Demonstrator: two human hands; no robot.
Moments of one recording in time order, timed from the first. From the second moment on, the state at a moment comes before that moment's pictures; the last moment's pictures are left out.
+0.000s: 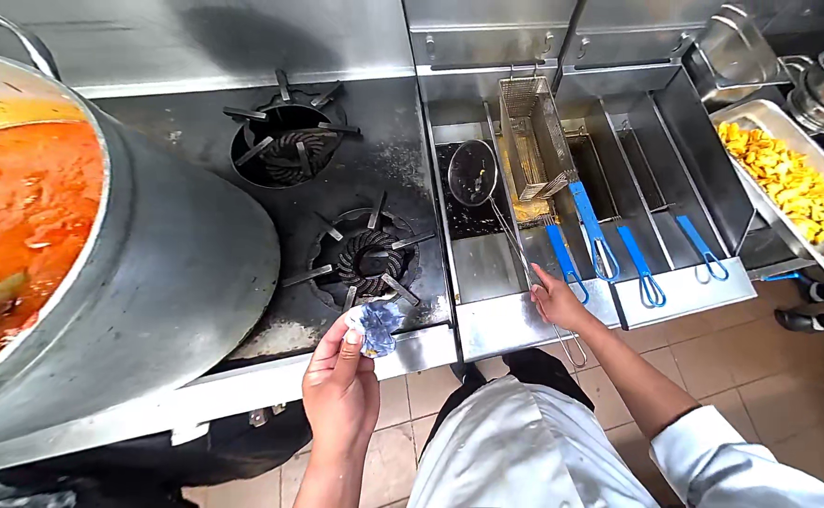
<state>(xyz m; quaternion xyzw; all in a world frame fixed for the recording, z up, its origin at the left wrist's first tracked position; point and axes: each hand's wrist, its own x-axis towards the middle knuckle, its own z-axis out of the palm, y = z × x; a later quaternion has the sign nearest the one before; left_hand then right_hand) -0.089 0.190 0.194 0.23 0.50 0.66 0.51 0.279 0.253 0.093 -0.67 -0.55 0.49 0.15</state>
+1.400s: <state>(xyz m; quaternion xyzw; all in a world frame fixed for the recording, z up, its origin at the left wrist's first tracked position) -0.086 0.172 0.199 0.21 0.49 0.70 0.48 0.237 0.274 0.145 -0.69 -0.42 0.59 0.06</state>
